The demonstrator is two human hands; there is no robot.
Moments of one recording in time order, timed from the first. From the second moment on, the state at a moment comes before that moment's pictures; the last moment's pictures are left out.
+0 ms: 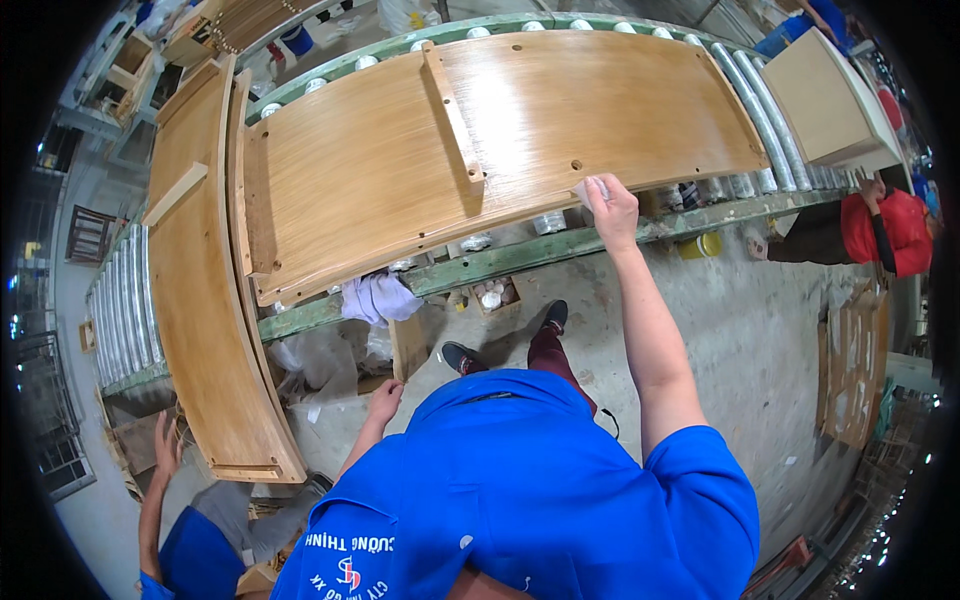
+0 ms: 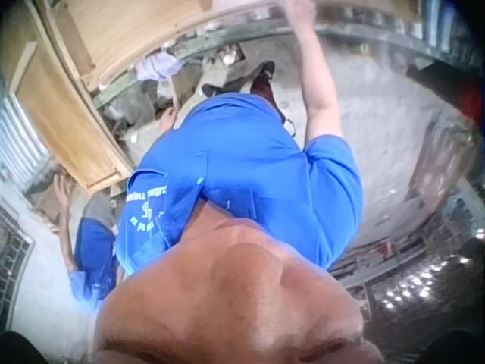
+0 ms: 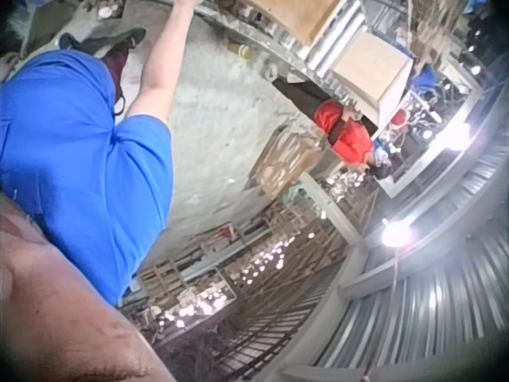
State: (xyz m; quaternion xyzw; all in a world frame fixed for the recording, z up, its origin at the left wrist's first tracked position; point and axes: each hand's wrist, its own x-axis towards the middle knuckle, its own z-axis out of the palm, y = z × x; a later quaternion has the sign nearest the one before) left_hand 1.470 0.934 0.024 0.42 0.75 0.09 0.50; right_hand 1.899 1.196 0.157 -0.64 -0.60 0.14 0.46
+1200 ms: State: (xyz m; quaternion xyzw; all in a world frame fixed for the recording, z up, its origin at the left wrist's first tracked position) left_hand 1.632 1.021 0.045 0.47 0.73 0.06 0.50; right_hand 2.144 1.235 0.146 -0.72 -0.51 0.07 0.47
